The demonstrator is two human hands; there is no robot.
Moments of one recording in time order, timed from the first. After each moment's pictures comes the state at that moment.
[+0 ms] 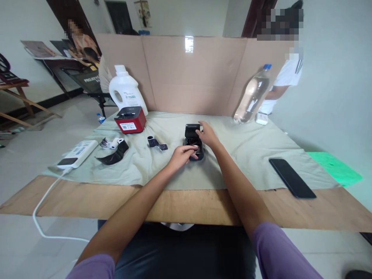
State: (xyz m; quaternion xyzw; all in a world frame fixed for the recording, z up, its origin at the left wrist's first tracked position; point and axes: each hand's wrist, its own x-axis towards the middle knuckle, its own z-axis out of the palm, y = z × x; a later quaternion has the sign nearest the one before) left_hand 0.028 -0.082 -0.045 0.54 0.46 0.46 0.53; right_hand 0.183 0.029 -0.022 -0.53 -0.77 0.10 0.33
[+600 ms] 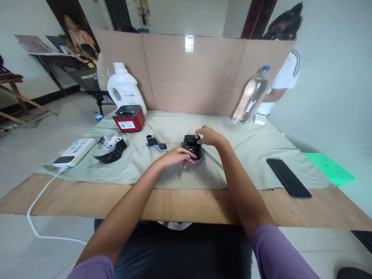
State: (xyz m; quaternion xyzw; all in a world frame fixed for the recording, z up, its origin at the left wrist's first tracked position) left_hand 0.000 -0.089 -0.017 0.61 0.48 0.25 0.58; right_hand 0.195 0.001 0.021 -0.52 -0.85 0.13 0.07
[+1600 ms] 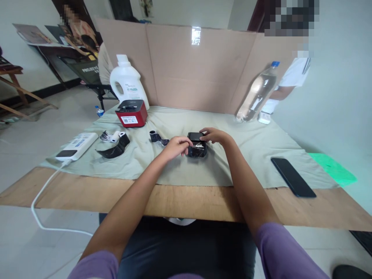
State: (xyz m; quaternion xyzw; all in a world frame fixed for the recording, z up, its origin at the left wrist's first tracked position) left_hand -0.013 -0.073 -0.025 0.65 0.49 0.36 0.45; right_hand 0.198 0.008 0.016 -0.59 -0.71 0.38 0.07
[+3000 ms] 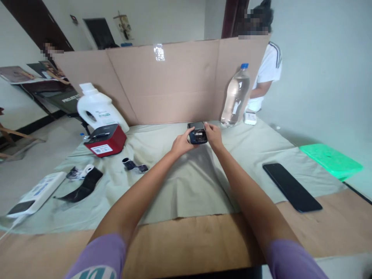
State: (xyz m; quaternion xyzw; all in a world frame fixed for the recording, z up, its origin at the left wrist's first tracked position) left_hand 0.094 0.071 -0.036 0.78 0.51 0.32 0.18; right_hand 0.266 0.072 -0.008 -0.62 -0.60 0.22 0.47
